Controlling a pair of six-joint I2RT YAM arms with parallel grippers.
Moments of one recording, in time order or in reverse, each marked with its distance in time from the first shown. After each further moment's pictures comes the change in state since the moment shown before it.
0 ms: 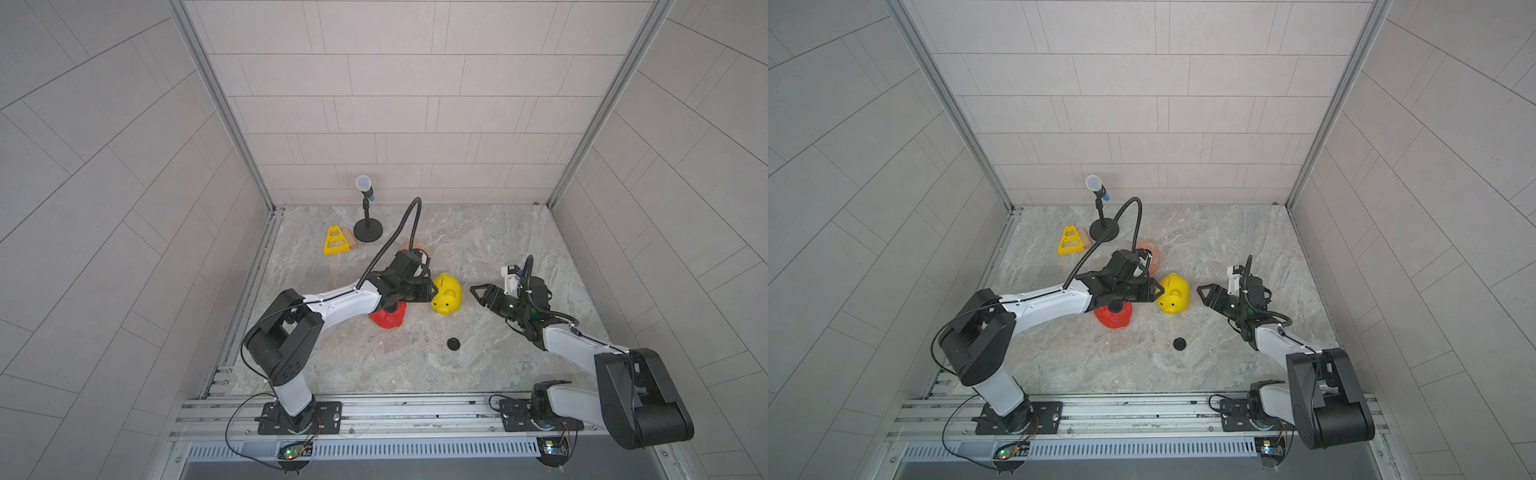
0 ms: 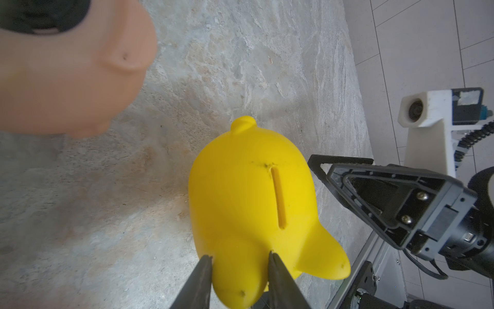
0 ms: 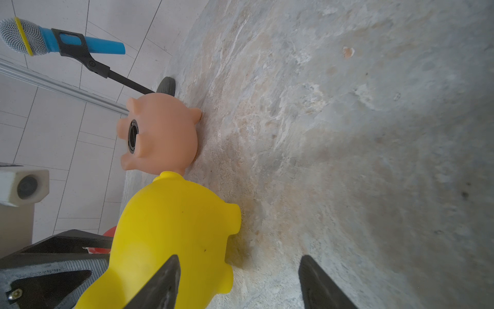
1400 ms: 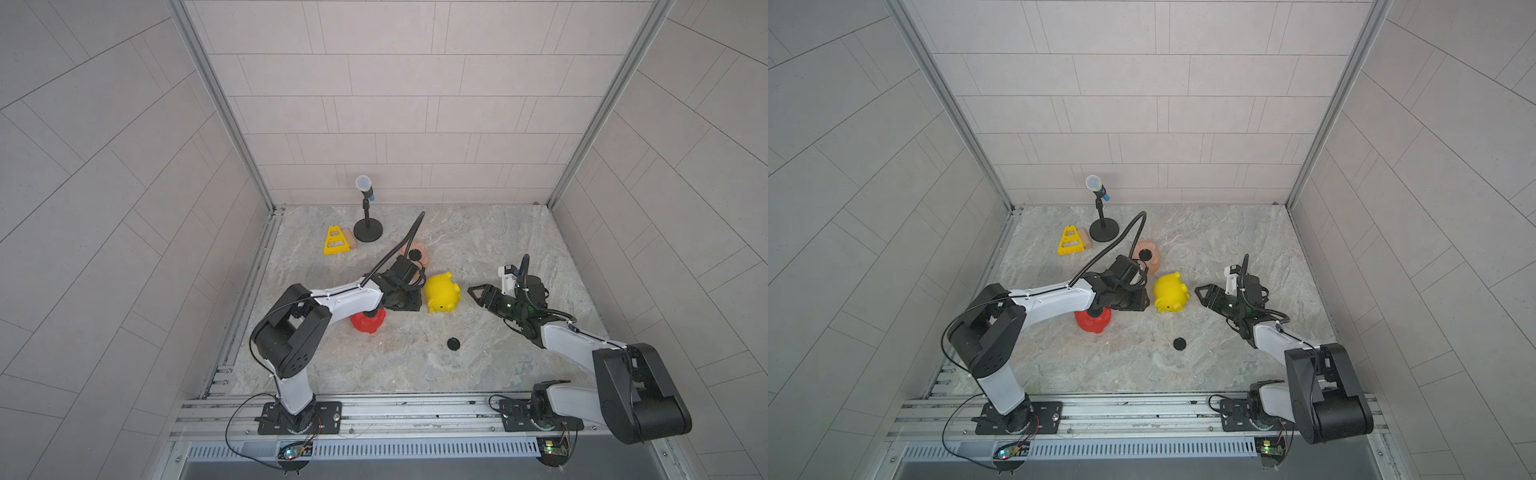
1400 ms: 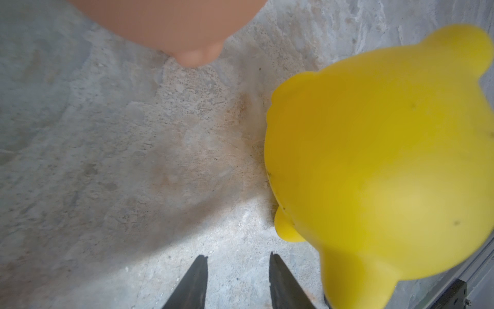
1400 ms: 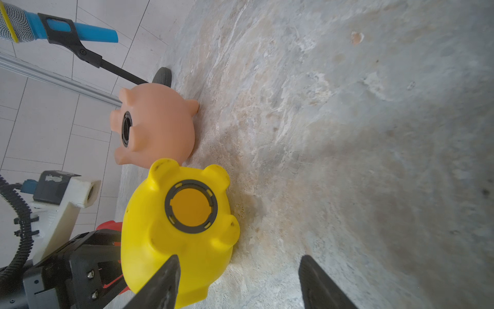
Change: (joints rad) left arm 0.013 0.050 0.005 -0.201 -0.095 0.048; right arm 0.018 0.026 0.018 -0.022 0.003 -0.011
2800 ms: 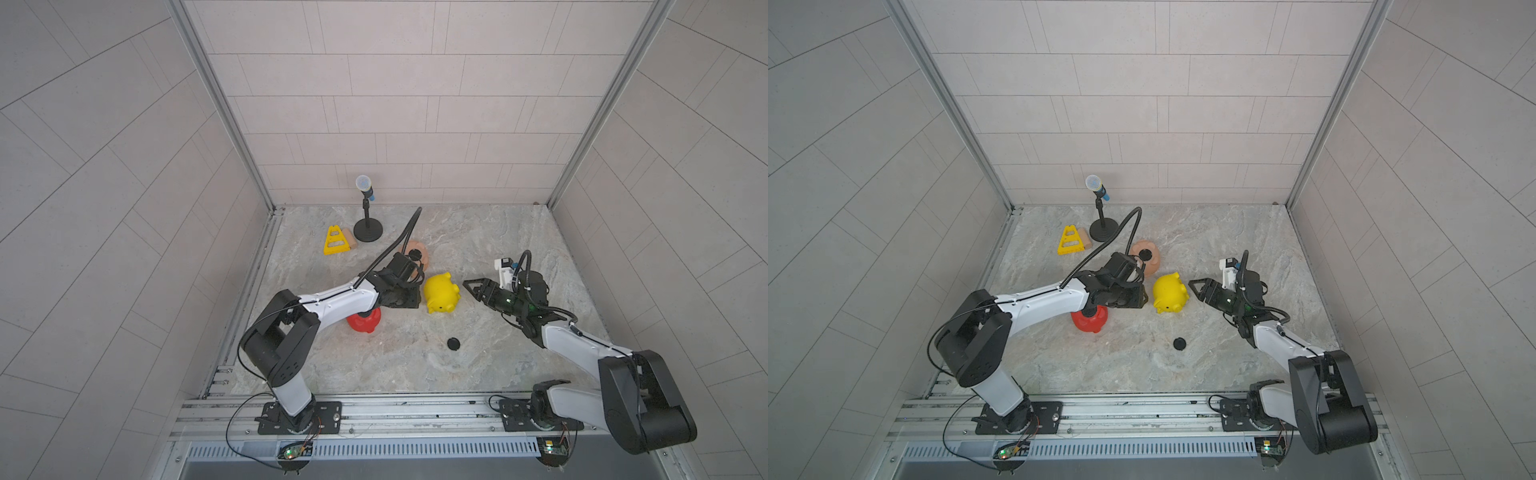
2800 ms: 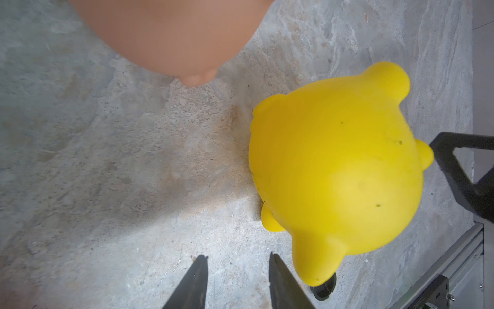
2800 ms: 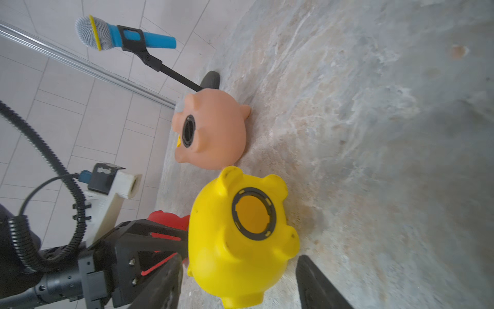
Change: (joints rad) left arm 0.000 -0.071 0.001 -0.029 -0.013 -0.011; right arm 0.039 -0.043 0.041 0.072 -0.109 0.083
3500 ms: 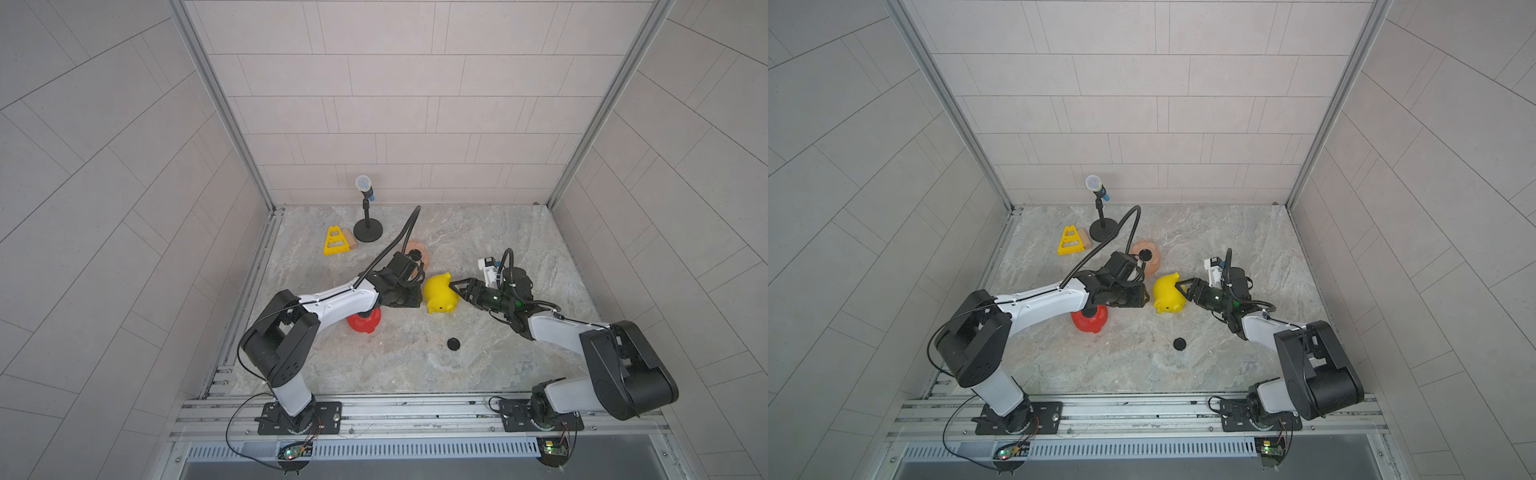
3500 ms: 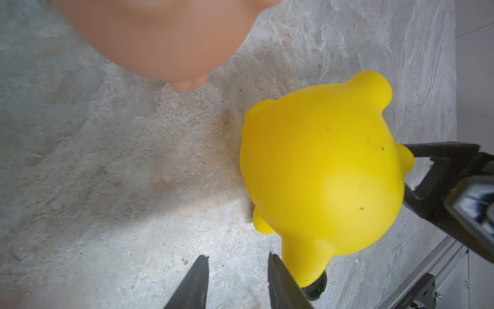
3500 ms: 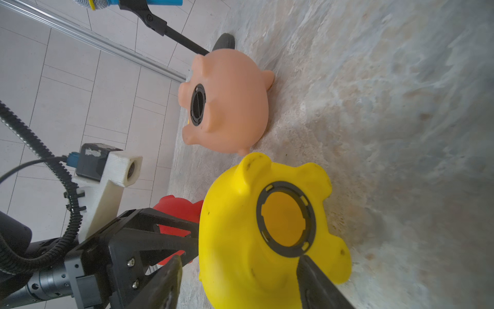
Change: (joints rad) left arm 0.000 0.000 0.006 0.014 0.016 -0.010; right arm 0.089 0.179 0.037 0.108 -0.042 0.061
